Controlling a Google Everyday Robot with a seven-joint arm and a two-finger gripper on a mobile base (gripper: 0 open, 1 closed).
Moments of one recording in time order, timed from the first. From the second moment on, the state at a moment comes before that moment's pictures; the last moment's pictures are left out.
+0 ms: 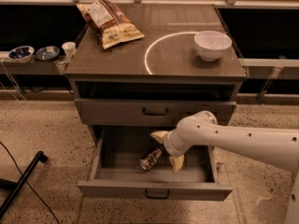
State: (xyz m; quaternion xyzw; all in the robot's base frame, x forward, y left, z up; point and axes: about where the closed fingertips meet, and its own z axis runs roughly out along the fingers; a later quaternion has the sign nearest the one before) arm 0.562 -0.067 0.494 -0.87 0.46 -0.01 0.21
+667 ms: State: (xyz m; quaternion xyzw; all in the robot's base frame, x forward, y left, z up) arm 0.595 -0.052 0.421 -0.85 0.47 -0.05 0.23
